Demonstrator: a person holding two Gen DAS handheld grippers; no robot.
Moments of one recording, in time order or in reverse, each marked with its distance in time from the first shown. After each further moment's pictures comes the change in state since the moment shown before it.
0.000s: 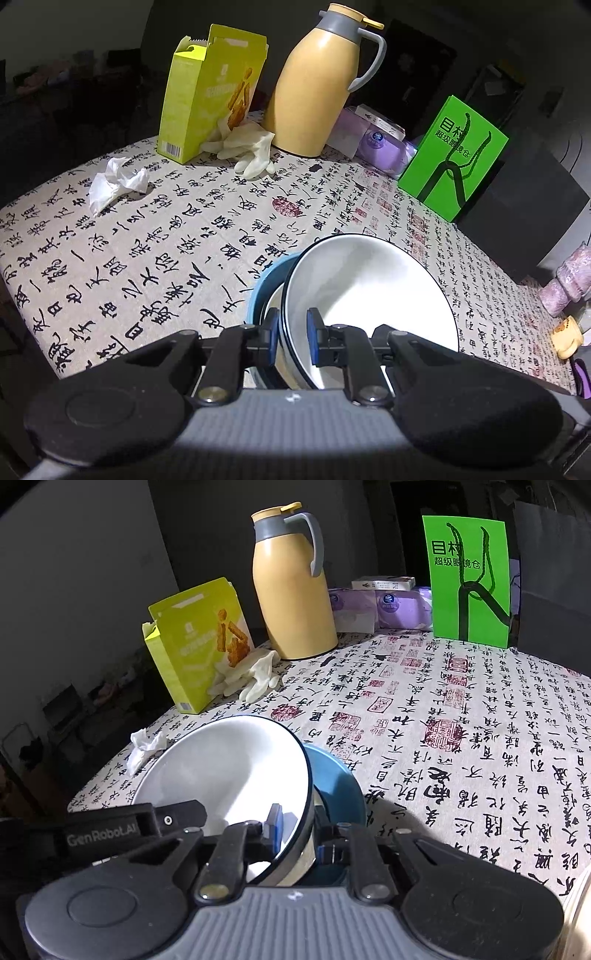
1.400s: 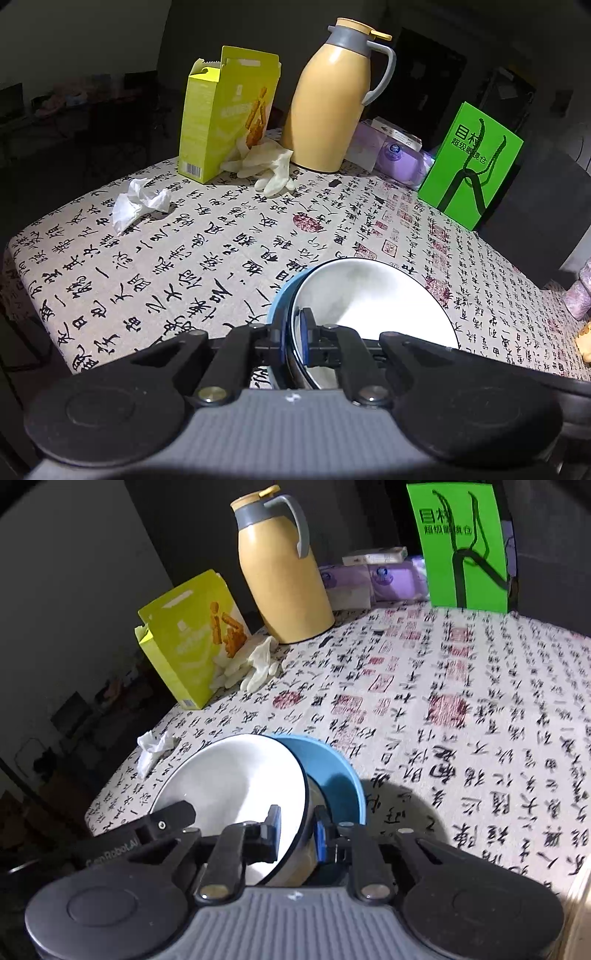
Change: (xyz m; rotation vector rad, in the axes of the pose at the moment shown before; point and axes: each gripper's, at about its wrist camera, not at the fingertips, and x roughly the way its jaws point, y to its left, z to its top) left arm -0.005 -0.006 -0.001 0.034 -0.064 0.095; right arm 0.000 -0.008 0.012 0.086 0.082 0.038
